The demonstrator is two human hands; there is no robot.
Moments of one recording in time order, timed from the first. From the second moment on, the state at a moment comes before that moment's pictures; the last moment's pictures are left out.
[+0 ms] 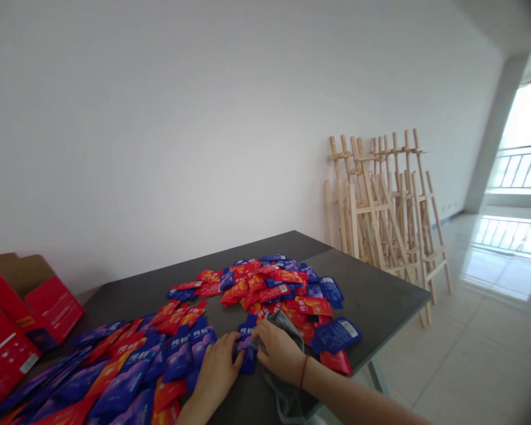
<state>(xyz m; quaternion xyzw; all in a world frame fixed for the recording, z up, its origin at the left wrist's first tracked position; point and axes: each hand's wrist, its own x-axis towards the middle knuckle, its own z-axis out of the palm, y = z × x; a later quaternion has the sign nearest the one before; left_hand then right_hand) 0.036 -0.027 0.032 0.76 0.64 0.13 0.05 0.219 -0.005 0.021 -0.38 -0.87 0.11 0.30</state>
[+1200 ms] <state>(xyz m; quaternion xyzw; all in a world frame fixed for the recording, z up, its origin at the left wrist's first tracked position) 0.036 -0.040 0.022 0.75 0.64 0.14 0.03 0.187 0.022 0.025 -0.46 -0.88 -0.03 0.13</state>
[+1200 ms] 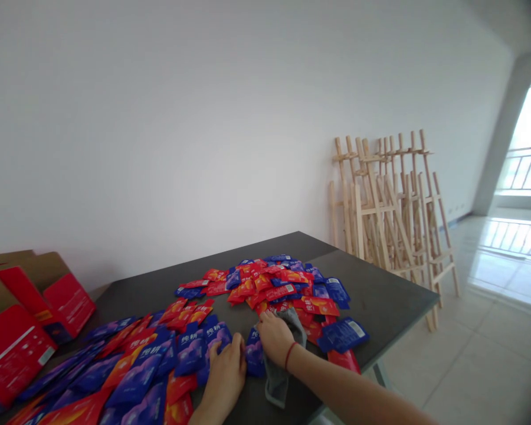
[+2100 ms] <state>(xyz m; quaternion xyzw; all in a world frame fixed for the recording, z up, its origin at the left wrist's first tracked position) 0.048 -0.021 0.000 0.55 0.64 0.32 0.42 0.216 -0.001 0.019 -0.35 -0.92 0.02 0.19</state>
